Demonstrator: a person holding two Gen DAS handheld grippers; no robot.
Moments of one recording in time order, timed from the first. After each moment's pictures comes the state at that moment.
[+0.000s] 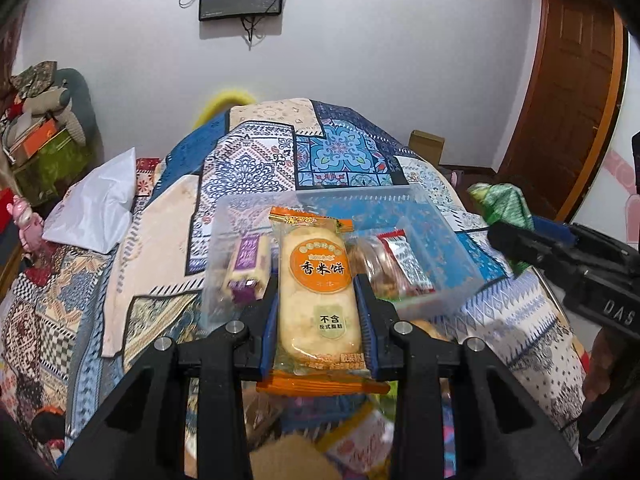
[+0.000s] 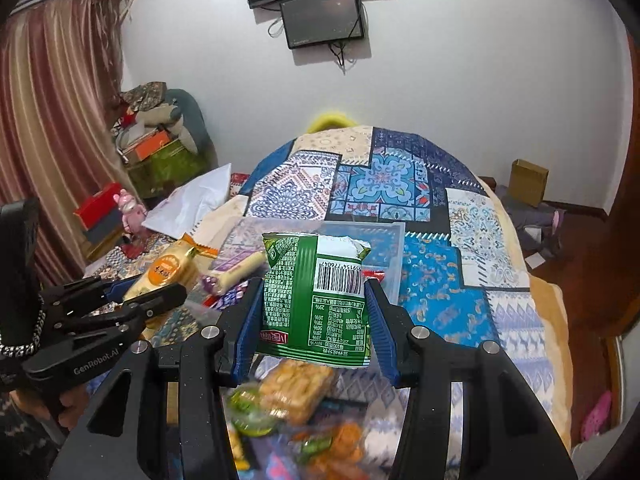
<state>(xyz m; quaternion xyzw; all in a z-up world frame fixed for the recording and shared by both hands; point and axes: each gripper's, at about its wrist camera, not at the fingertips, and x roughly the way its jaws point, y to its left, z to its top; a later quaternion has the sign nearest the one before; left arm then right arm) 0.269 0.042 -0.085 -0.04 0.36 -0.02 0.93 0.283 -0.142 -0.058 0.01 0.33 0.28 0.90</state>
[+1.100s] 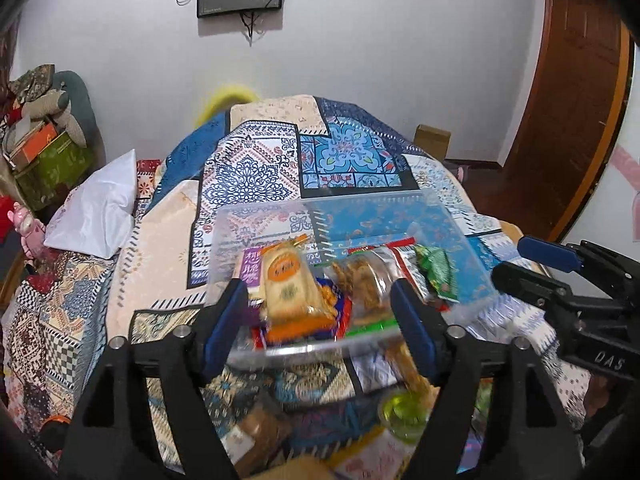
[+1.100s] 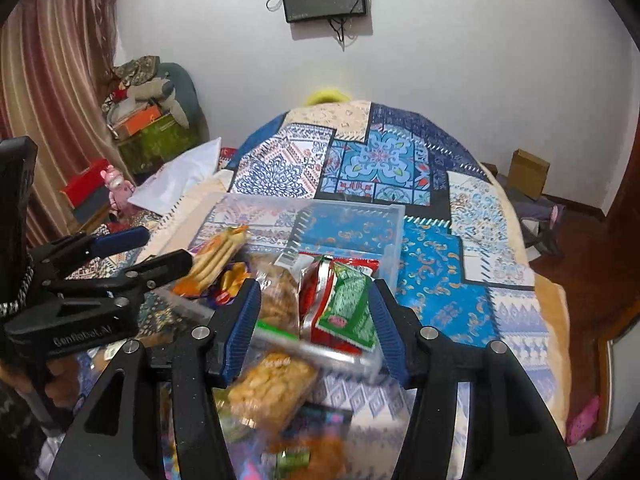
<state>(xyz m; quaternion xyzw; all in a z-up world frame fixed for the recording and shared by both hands) 0.282 0.045 -0.077 -0.03 0.36 -0.01 0.93 0.296 -0.140 -0.068 -0.02 0.36 0.27 0.89</state>
